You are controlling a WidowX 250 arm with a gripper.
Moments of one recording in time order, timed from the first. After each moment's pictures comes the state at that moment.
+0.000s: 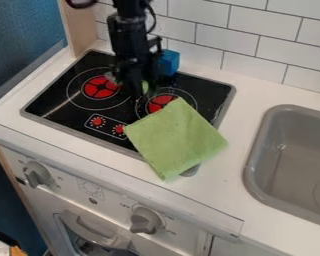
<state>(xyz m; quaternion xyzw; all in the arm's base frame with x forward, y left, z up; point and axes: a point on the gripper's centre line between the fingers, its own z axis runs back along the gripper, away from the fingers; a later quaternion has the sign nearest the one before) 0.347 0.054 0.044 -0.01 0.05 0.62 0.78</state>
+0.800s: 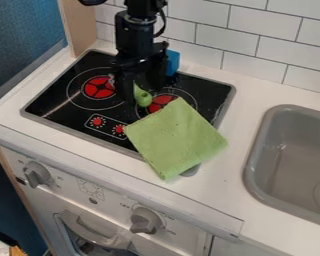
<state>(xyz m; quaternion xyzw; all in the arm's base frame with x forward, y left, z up) 0.339 0.051 0.057 0.05 0.04 0.58 0.81</state>
